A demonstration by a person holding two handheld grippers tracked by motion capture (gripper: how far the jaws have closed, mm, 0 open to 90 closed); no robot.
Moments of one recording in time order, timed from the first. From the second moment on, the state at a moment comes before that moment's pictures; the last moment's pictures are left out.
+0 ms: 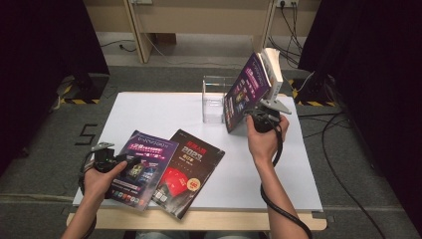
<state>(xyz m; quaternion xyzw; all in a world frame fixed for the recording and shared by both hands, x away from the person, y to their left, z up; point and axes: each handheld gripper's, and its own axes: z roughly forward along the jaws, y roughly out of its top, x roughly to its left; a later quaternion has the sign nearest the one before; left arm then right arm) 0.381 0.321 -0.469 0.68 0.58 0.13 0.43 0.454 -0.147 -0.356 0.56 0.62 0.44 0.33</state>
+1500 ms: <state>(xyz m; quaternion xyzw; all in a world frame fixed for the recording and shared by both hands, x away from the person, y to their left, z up) 0.407 0.345 -0.483 0.68 0.61 0.16 0.37 0.440 -0.131 -0.395 0.56 0.66 0.42 0.29</state>
